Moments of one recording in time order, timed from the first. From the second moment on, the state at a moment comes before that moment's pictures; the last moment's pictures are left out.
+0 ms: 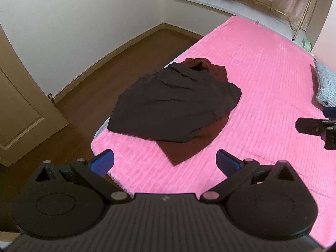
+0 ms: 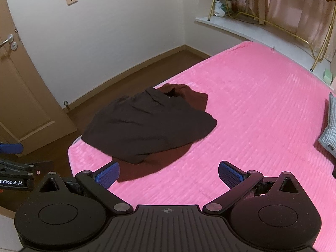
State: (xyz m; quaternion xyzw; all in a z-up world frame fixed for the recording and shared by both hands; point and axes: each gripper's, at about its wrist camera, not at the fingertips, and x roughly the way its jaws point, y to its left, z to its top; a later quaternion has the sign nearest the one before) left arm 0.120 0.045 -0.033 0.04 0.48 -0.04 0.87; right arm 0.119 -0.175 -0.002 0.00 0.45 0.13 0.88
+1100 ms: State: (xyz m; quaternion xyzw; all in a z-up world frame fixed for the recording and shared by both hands) left arm 0.118 0.054 -0.039 0.03 0.49 -0.01 0.87; right arm 0.118 -0.198 -0.007 -0.01 0.48 0.15 0.86
